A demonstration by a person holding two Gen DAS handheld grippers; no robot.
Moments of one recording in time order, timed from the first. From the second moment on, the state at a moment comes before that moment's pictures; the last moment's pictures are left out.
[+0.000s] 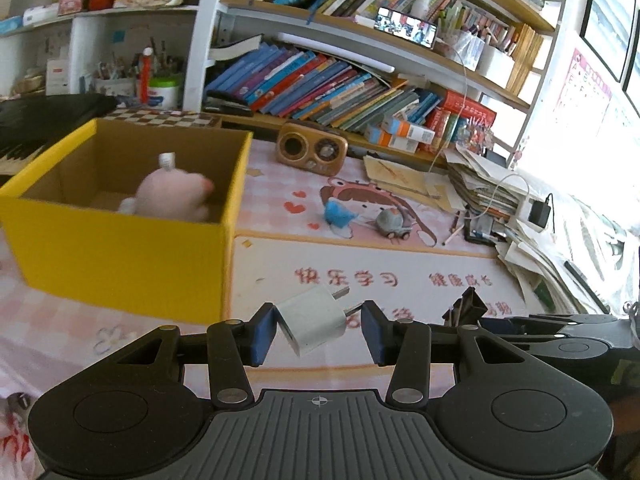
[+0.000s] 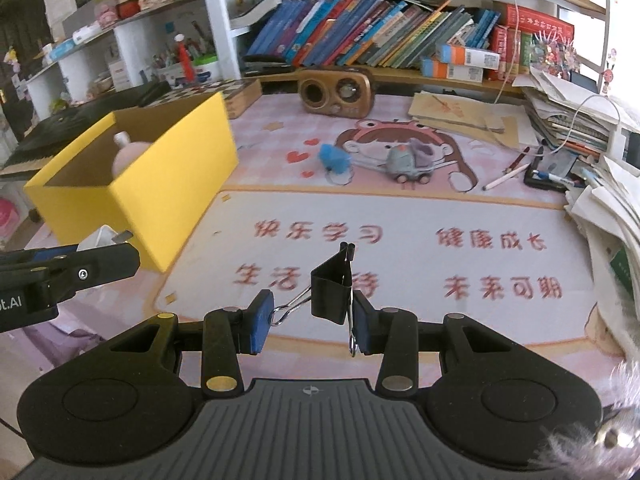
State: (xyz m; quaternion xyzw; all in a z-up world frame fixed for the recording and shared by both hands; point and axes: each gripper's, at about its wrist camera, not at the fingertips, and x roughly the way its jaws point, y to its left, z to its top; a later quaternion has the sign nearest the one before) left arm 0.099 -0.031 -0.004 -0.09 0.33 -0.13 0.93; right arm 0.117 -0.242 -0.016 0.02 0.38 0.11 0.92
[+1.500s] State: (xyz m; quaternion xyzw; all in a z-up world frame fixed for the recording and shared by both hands) left arm 0.018 0.105 0.005 -0.14 0.29 -0.02 0.95; right arm 0.071 -0.091 0.001 -0.05 0.35 0.25 0.90
